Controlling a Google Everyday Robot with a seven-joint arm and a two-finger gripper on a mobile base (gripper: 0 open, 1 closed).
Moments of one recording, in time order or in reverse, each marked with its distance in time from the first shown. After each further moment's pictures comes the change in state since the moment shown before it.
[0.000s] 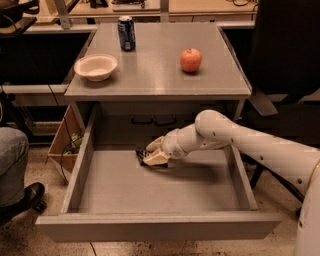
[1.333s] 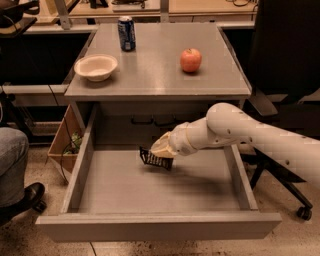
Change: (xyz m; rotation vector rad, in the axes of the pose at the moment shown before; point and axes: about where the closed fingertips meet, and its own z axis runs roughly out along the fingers) arm -0.028 0.016 -0.056 0.082 0.019 -0.058
